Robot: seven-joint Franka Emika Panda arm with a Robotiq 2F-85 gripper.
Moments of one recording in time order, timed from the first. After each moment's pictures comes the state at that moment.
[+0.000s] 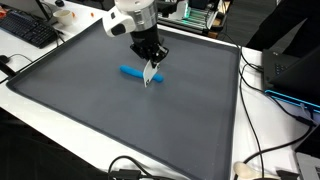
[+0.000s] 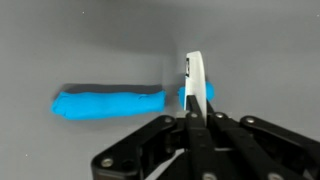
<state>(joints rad) 0.12 0.49 0.08 -1.79 0.06 2.13 0.13</state>
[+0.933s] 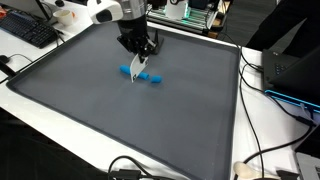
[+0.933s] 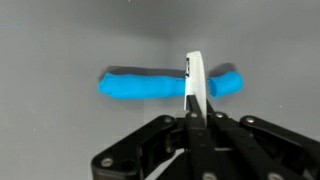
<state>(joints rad) 0.12 0.46 0.04 -1.79 -0.03 2.13 0.13</state>
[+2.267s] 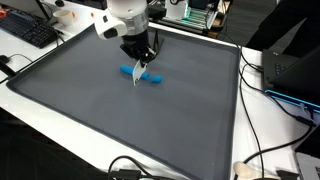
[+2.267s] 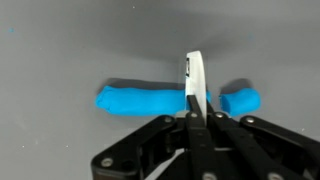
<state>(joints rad) 0.12 0.52 0.04 -1.78 -0.06 2.13 0.13</state>
